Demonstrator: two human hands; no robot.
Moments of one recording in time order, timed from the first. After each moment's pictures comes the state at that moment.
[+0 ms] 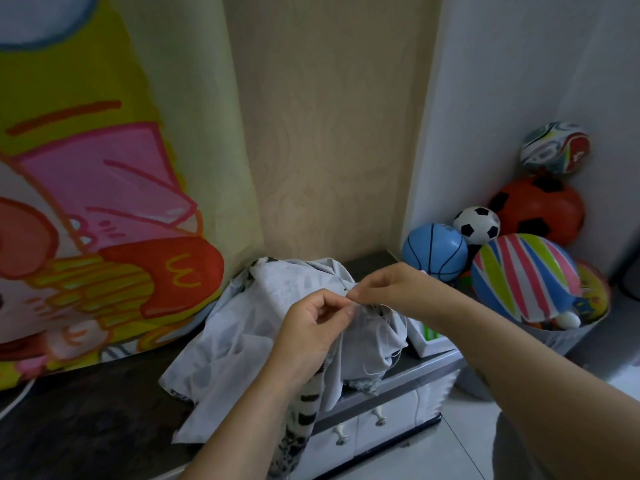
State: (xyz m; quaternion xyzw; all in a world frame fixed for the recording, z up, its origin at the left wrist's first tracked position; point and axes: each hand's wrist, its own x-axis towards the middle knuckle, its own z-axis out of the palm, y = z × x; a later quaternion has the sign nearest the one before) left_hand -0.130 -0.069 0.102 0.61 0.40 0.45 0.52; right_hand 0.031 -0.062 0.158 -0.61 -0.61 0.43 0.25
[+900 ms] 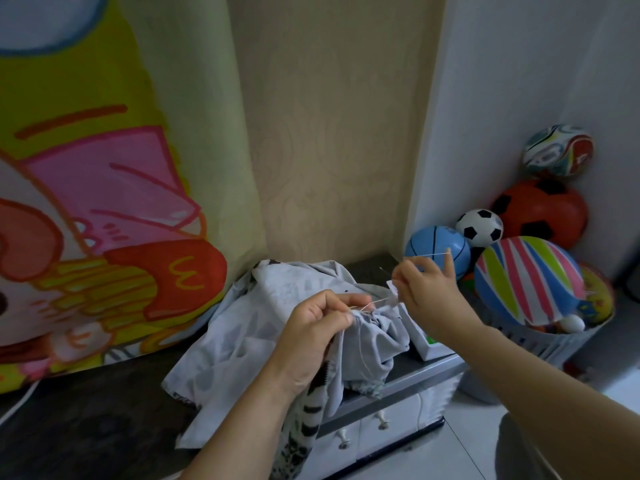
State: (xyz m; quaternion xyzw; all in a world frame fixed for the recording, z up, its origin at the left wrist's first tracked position) left_hand -0.132 -0.068 0.108 0.53 0.33 0.46 0.64; right_hand 0.071 -0.043 0.100 -0.66 -0.73 -0.05 0.16
